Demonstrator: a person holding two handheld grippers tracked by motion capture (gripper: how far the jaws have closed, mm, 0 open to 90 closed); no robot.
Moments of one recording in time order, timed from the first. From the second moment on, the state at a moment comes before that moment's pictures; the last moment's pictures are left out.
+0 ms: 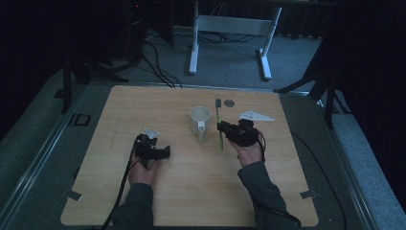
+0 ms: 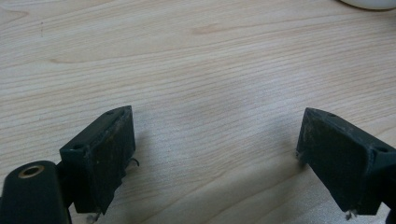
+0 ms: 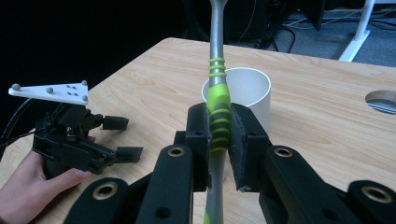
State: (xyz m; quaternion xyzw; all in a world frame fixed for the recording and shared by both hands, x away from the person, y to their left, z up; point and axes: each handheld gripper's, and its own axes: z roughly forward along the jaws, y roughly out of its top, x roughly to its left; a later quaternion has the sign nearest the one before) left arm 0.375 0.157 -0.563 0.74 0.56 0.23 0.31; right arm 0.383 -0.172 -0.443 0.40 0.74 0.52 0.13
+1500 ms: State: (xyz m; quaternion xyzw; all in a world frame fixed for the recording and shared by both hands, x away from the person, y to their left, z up) left arm 0.376 0.156 -0.563 0.74 0.56 0.23 0.31; right arm 0.398 -0.153 -0.438 0.40 0.73 0.54 0.13
